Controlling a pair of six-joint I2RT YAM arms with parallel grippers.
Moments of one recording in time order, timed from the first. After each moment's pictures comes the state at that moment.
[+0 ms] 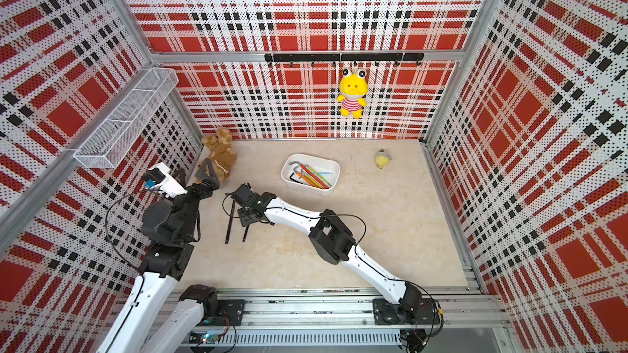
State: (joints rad) left arm -0.10 0.64 0.64 0.19 -0.24 -0.35; right arm 1.06 2.66 2.41 -0.71 0.07 0.54
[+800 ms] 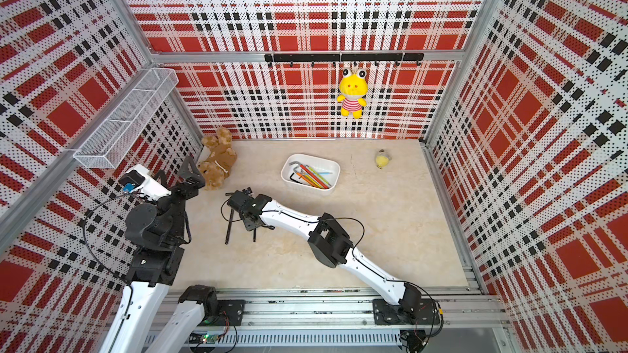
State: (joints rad) left arm -0.05 0.61 0.73 0.07 -0.31 -0.35; right arm 1.08 2.67 2.46 -0.93 0.22 0.54
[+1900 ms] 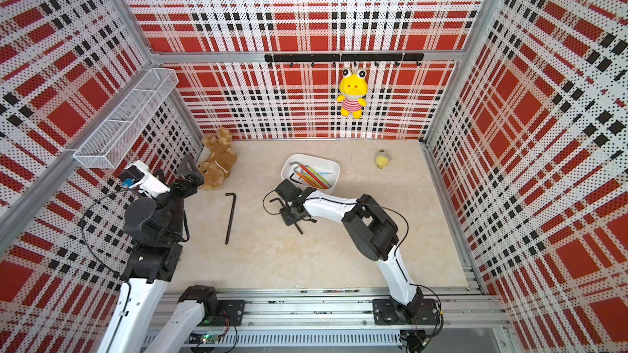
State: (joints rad) left arm -0.04 0.65 0.78 0.01 -0.31 -0.35; right arm 0.86 2.10 1.56 -0.52 -0.01 0.29
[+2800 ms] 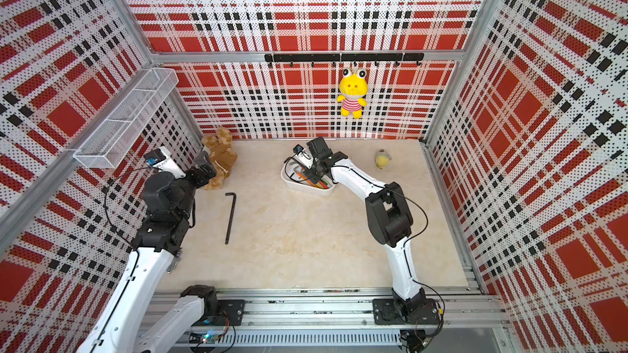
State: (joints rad) left arm -0.03 0.88 0.90 -0.13 -0.26 -0.38; right arm 0.57 2.17 1.87 -0.56 -0.05 -0.37
